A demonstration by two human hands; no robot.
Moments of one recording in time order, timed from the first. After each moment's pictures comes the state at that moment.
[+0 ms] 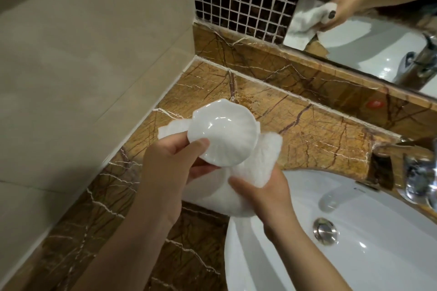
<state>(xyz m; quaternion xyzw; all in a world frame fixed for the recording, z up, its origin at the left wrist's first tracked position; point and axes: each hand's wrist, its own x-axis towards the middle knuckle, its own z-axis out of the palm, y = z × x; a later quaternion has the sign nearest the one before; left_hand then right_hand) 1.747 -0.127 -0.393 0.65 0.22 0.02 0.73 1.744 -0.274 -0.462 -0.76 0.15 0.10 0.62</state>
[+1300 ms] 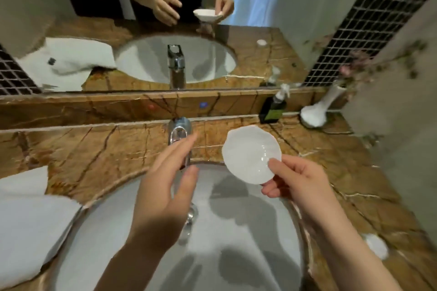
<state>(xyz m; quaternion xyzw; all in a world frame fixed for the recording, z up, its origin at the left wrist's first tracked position) 1.697 -0.398 -0.356 0.80 -0.26 -0.04 0.54 1.607 -0.588 -0.331 -0.66 0.33 -0.11 0.67</state>
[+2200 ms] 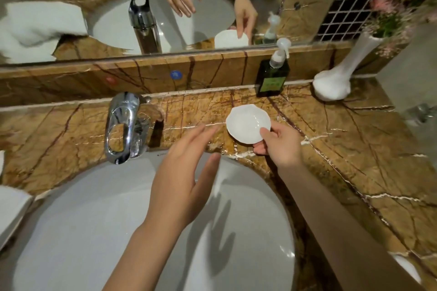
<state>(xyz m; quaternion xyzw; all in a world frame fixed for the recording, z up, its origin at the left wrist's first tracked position) 1.692 -0.512 -0.435 0.88 -0.29 -0.03 0.38 1.677 -0.717 -0.500 -0.71 0.40 -0.11 0.58</state>
